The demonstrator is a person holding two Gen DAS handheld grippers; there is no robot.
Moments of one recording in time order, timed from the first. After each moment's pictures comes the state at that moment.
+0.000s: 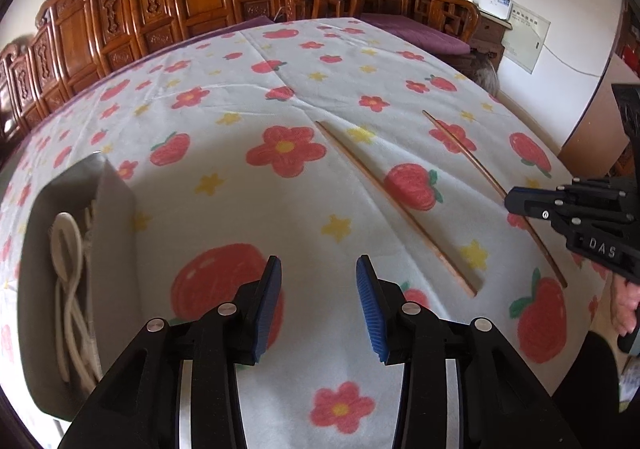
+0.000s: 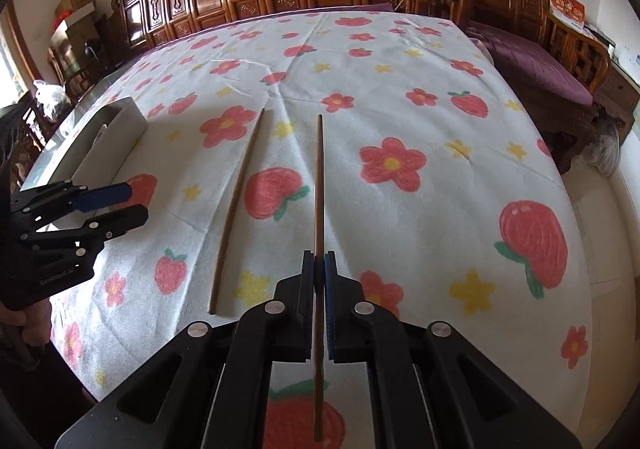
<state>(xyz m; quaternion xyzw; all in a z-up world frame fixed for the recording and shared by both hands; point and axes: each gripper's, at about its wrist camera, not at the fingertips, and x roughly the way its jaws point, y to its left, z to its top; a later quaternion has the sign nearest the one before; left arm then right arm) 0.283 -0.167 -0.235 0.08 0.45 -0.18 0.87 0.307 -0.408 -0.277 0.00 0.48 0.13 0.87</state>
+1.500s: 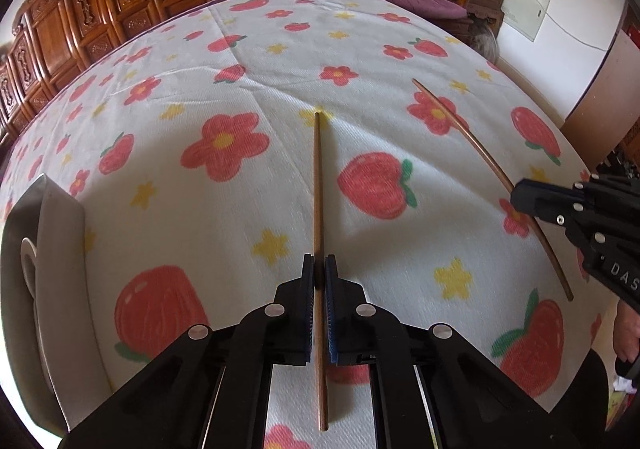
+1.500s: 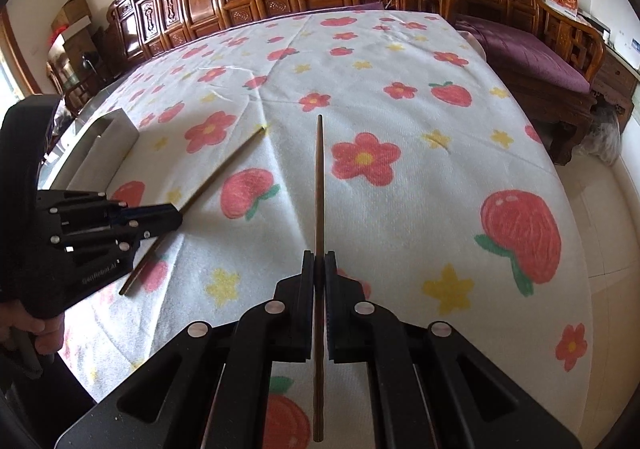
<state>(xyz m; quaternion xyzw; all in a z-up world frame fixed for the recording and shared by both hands) 0.302 -0.219 -0.253 0.11 0.51 -0.17 0.84 0.309 -0.422 -0.277 0.02 0.47 0.14 0.87</state>
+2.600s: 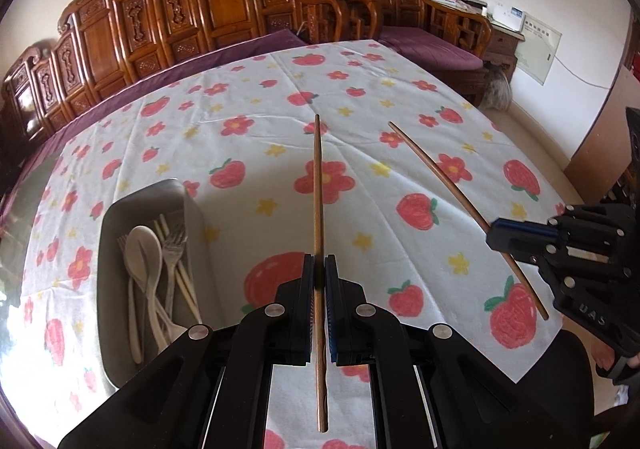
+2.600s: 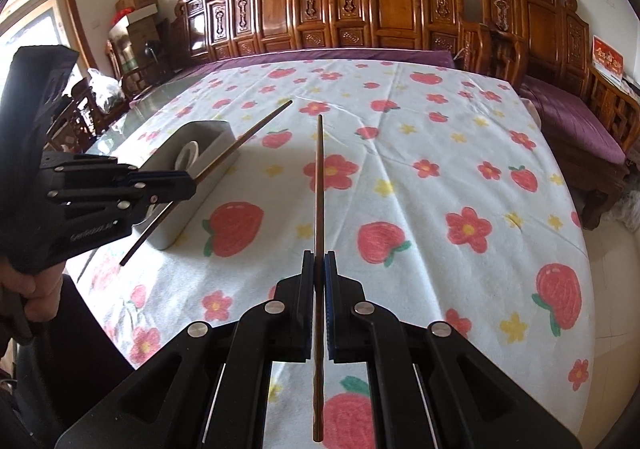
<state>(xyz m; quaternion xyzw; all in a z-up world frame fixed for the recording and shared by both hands) 0.262 -0.134 -0.161 0.08 0.45 -0.14 0.88 0.271 -0.338 -0.210 -0.03 0.41 0.23 0.88</state>
